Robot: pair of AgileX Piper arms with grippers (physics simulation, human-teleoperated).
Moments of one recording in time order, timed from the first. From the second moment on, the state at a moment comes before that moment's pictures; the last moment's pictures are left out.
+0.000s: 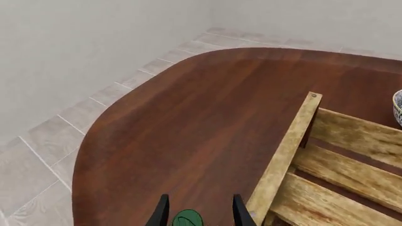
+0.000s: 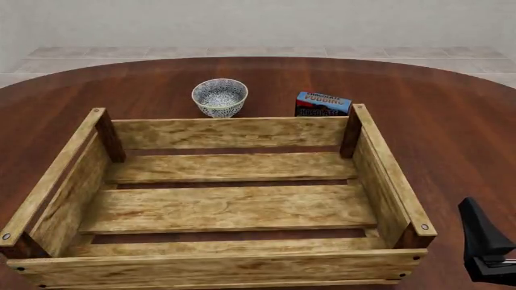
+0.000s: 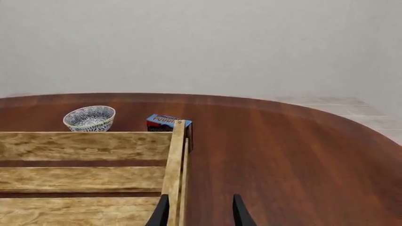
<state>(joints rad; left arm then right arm) 0.66 0.00 -0.22 0.48 0.09 0.01 0.00 -0.01 0.02 -0.01</state>
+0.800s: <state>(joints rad) 0.73 0.00 -0.05 0.39 0.10 0.00 0.02 -0.01 0.01 -0.02</state>
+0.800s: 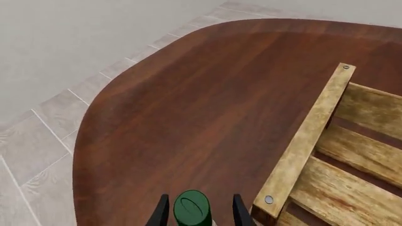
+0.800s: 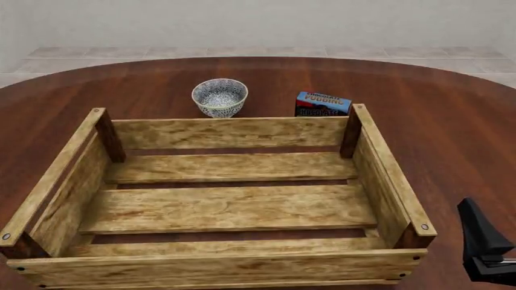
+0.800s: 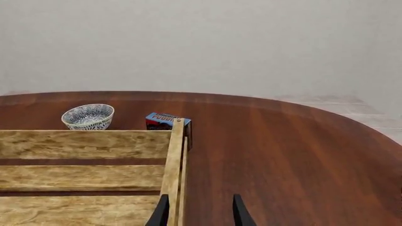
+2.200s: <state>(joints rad) 0.76 0.08 0.00 0.29 0.09 -0.01 0.03 -0.01 0.01 0.00</state>
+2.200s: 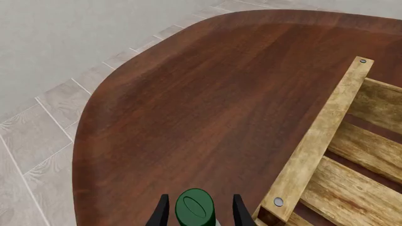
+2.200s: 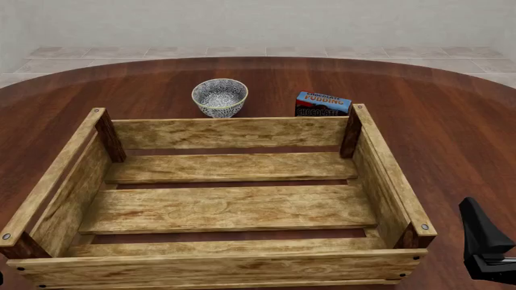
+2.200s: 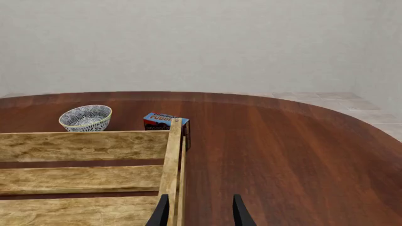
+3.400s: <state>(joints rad) 0.79 0.41 0.00 0.04 0.12 -0.02 0.03 -0.01 0.01 0.01</state>
